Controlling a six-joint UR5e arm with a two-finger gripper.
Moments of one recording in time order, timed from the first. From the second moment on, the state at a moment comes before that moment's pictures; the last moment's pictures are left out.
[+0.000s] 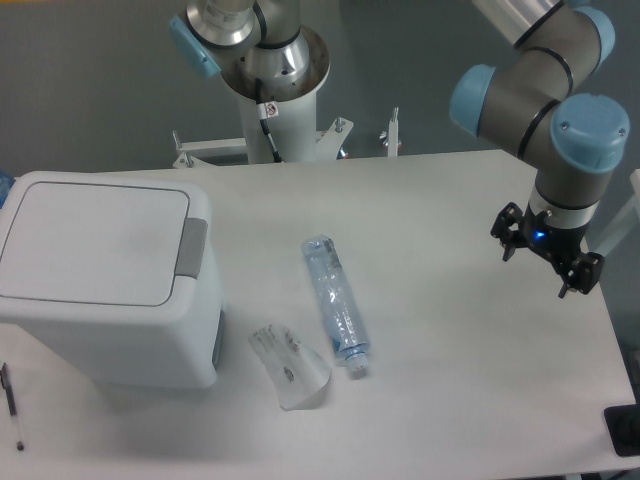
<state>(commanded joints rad) 2.76 -2.04 -1.42 -1.09 1.57 1.57</state>
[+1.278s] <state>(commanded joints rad) 2.79 -1.97 -1.55 -1.05 1.04 1.16</state>
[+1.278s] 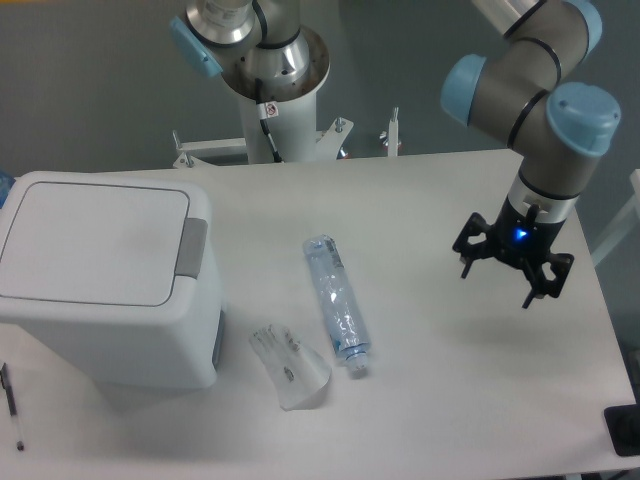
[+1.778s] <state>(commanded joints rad) 2.74 -1.95 -1.52 -1.09 1.08 0.98</state>
